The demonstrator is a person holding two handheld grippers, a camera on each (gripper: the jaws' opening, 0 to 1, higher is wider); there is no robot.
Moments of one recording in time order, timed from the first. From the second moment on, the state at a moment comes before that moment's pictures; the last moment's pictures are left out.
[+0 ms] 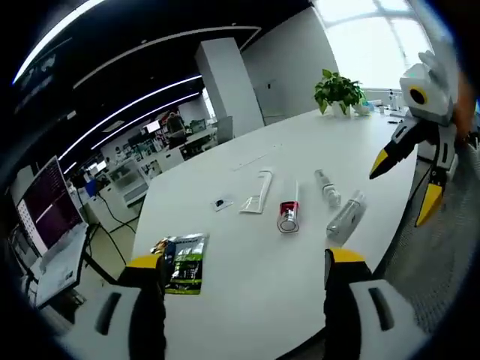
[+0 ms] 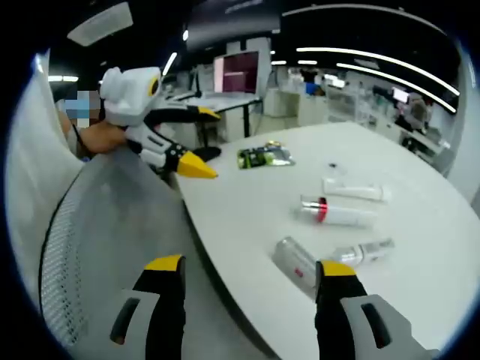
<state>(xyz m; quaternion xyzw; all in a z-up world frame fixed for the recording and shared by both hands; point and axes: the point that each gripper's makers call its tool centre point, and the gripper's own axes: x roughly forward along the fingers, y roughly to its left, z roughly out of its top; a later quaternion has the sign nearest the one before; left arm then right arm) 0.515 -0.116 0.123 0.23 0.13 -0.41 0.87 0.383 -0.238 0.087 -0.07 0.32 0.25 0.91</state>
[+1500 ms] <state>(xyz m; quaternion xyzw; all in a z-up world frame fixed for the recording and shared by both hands) 0.509 -0.118 0.114 0.27 0.14 -0.42 0.86 0.386 -0.248 0.089 -0.10 0.32 0.22 0.92</state>
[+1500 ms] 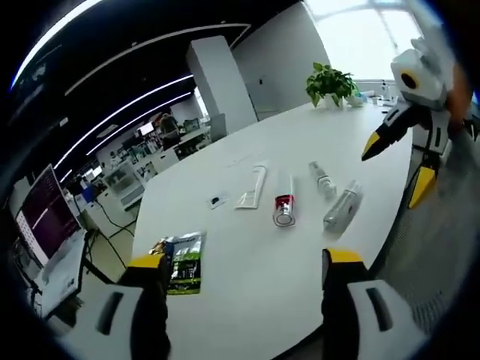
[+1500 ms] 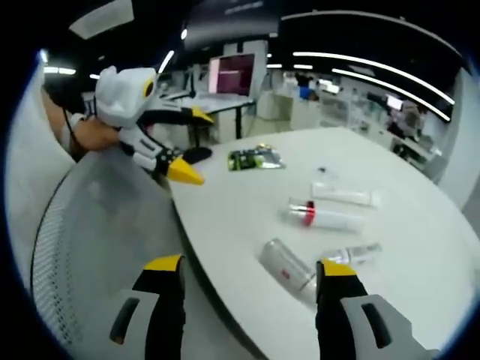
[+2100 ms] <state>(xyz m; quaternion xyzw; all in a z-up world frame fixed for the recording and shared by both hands) 0.505 -0.106 0.080 0.34 0.20 -0.43 0.81 0.395 -0.246 0.113 0.00 0.30 0.23 0.93</state>
